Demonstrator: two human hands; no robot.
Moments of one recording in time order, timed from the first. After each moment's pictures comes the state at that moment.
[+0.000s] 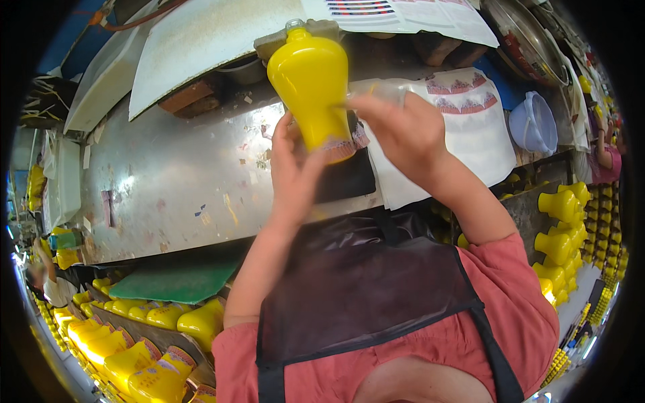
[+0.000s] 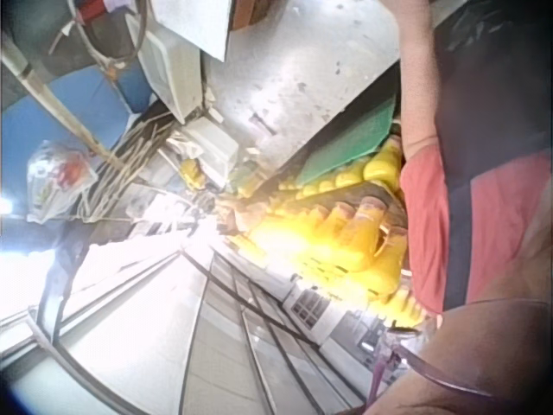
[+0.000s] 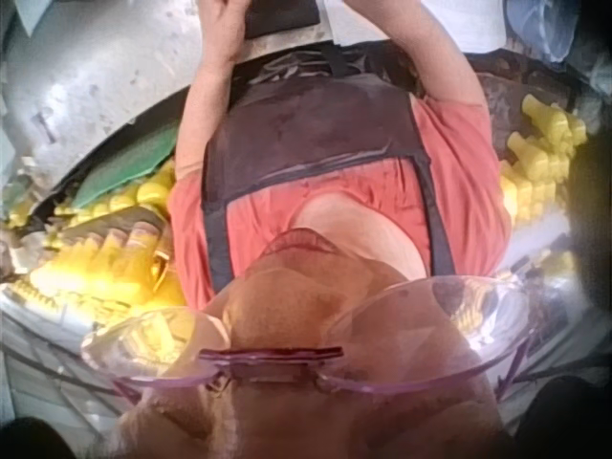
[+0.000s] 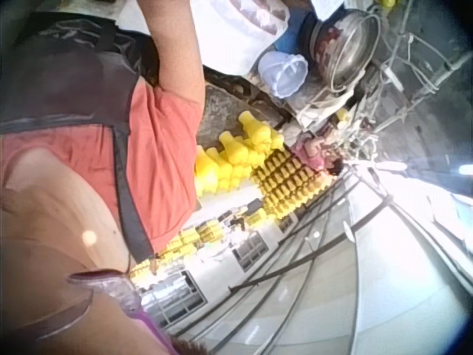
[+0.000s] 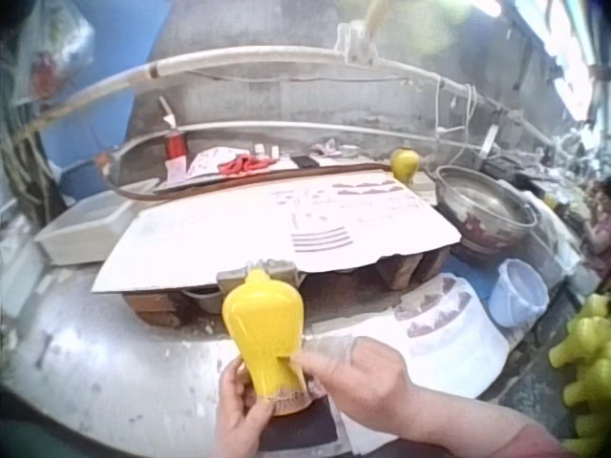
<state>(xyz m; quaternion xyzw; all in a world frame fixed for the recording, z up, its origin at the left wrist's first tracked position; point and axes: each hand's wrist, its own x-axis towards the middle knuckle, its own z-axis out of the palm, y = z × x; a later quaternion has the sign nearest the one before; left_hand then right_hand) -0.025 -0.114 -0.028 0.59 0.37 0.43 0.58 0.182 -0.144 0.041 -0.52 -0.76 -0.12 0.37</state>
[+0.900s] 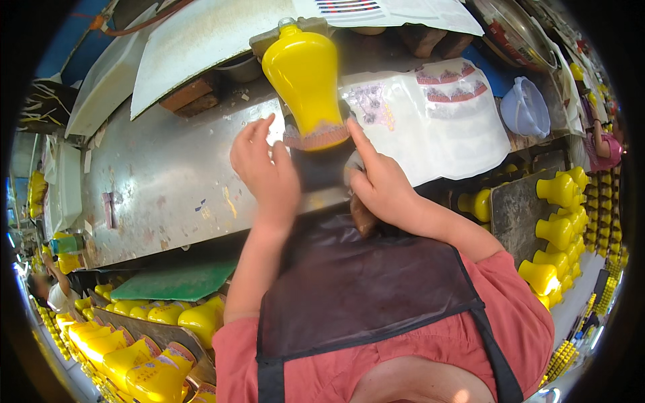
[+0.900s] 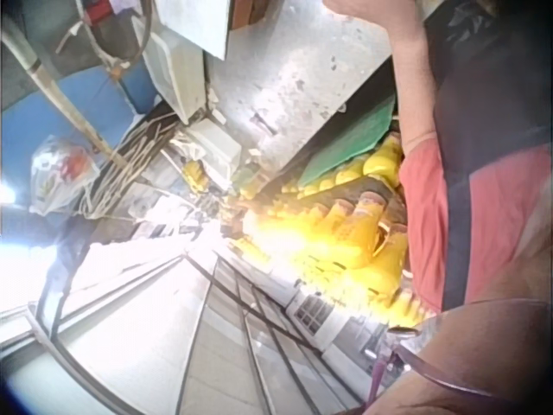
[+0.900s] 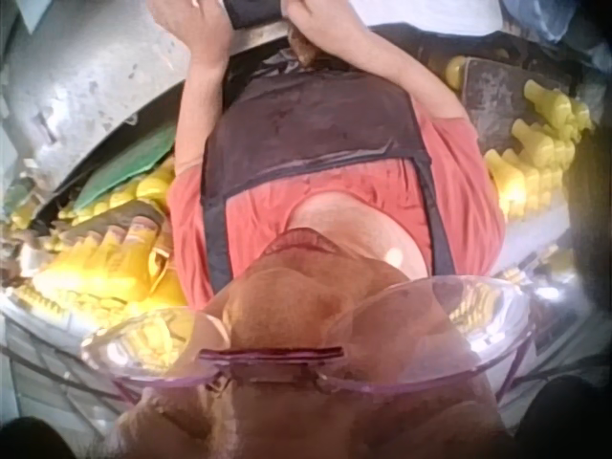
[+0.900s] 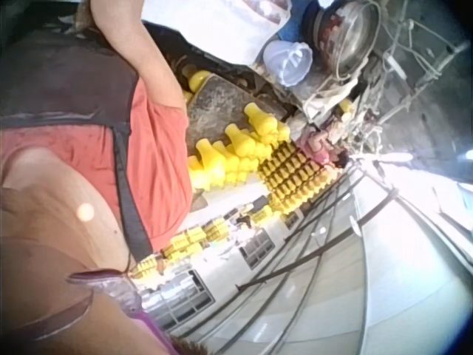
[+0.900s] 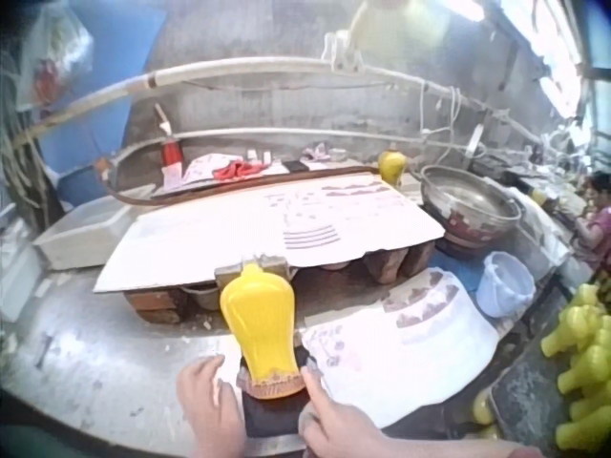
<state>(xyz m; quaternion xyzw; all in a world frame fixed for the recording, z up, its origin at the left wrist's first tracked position) -0.047 -0.115 -0.020 0.77 0.46 0.43 0.08 0.137 -0.212 0.007 -0.65 -0.62 0.33 0.29</state>
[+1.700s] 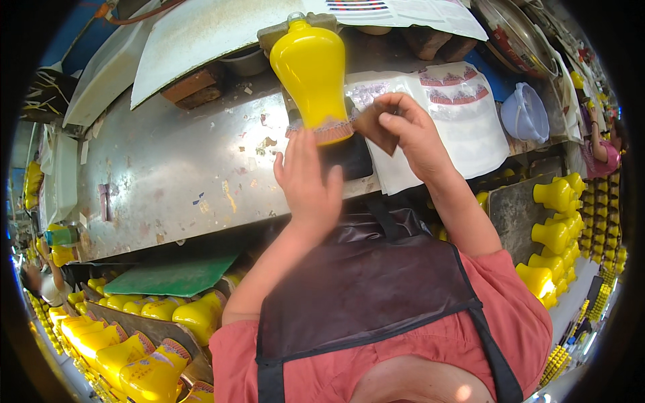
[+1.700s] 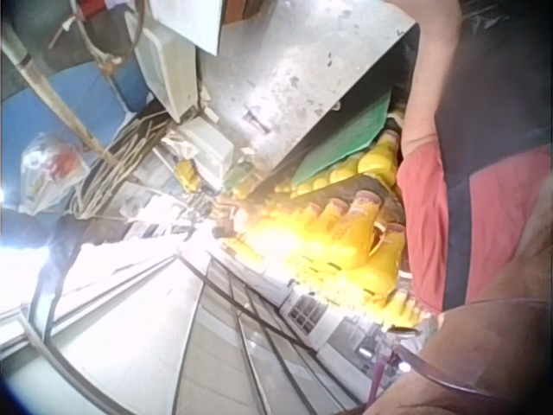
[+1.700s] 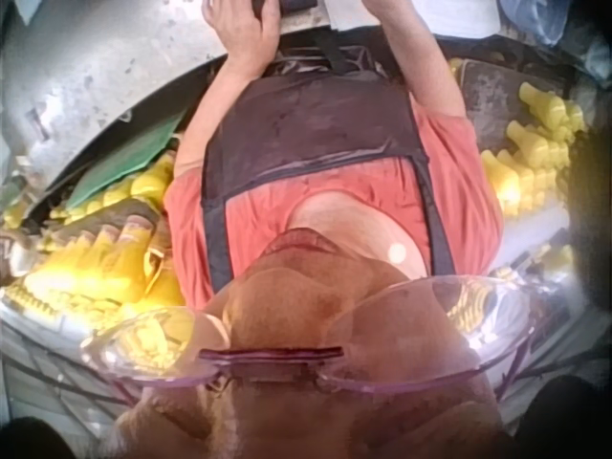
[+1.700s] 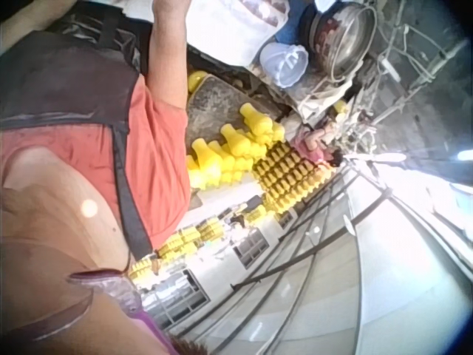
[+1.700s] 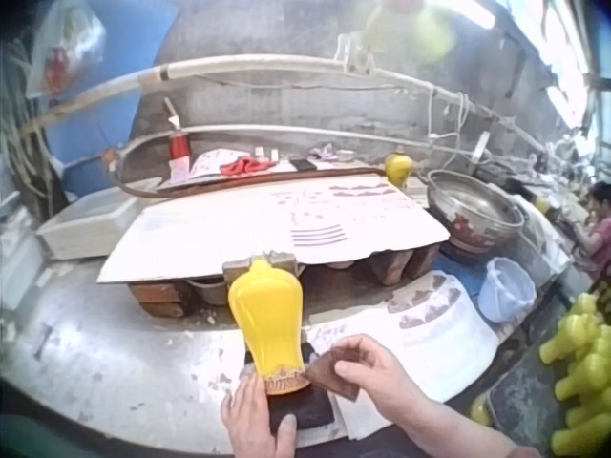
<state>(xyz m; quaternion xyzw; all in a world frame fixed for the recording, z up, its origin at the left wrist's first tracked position) -0.029 -0.169 -0.041 0.81 0.42 0.37 0.18 0.184 -0.180 0.022 -0.55 -0.33 0.53 0.56</state>
